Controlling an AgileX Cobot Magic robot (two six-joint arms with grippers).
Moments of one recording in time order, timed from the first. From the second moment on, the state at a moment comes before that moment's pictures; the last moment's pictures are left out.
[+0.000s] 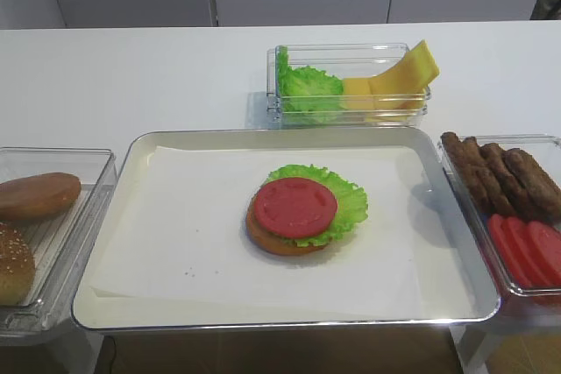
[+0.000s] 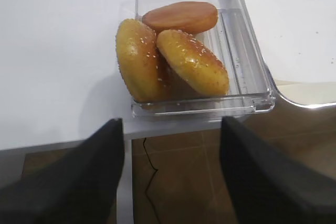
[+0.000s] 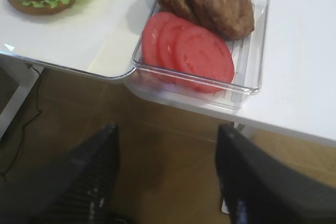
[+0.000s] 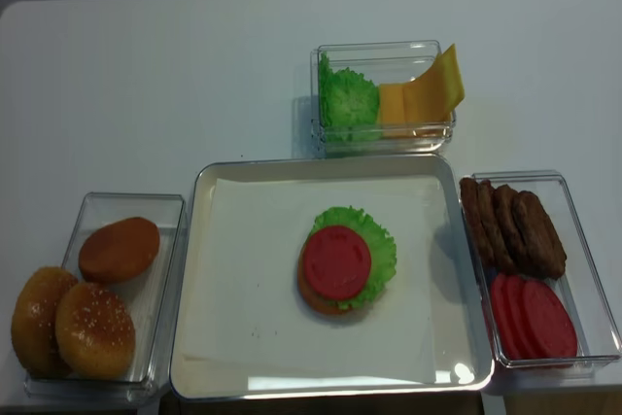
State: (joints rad) left arm -0.05 -0.02 -0.49 0.06 1.18 -0.05; right arm 0.17 0.03 -0.53 0.16 1.28 -0.13
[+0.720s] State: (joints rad) left arm -0.05 -0.02 -0.49 0.06 1.18 -0.05; right arm 0.17 0.02 -0.48 0.16 1.14 -0.13
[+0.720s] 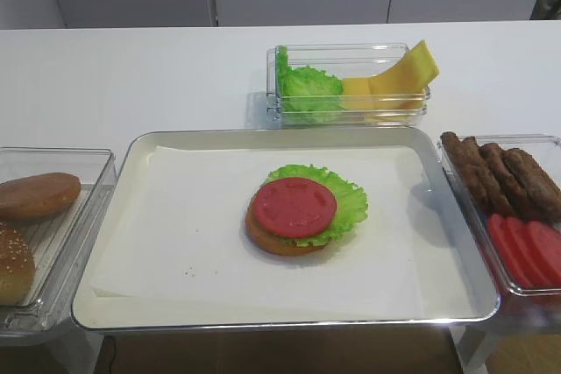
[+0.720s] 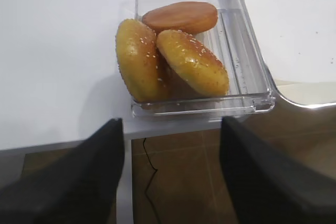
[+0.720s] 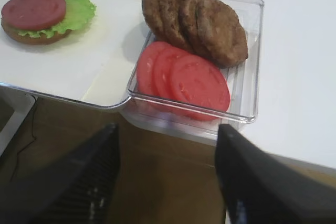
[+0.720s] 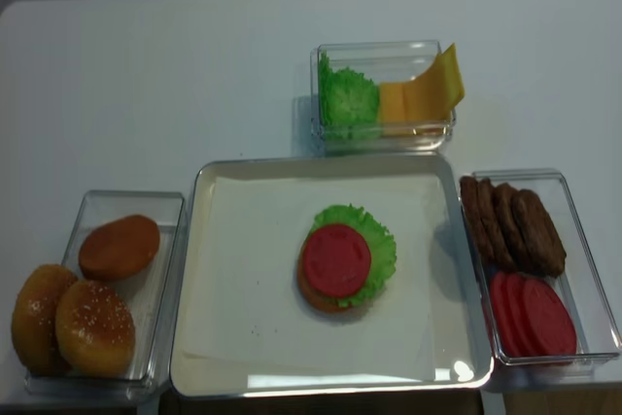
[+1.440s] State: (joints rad) left arm -0.05 -0.02 -0.49 0.05 1.18 -0.05; right arm 0.10 -0.02 -0.48 0.16 1.14 -0.13
